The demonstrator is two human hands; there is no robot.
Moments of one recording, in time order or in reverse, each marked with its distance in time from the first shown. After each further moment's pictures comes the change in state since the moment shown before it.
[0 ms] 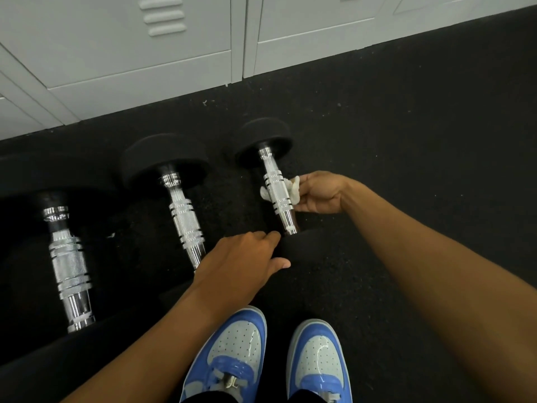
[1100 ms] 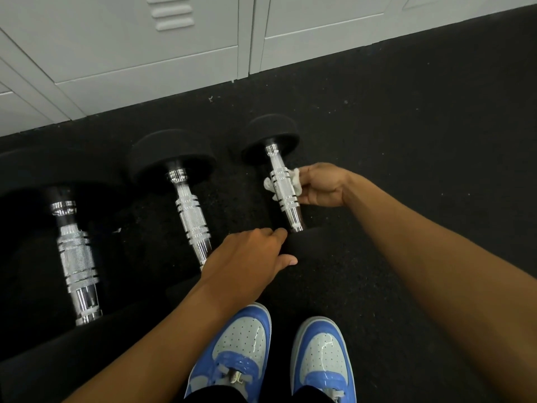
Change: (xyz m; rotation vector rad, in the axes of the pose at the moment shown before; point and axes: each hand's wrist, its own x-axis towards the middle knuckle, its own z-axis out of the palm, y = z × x) left_hand -0.001 -0.001 0.001 0.021 0.011 0.010; right_hand -0.002 -0.007 0.008 -0.014 -0.026 -0.009
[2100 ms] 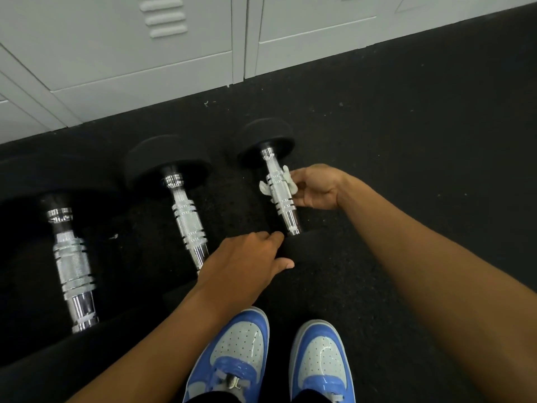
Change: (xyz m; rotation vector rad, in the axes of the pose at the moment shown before) left_hand 0.002 0.002 -0.003 0.007 -0.030 -0.012; right_hand 0.005 -0.002 0.003 0.127 0.074 0.003
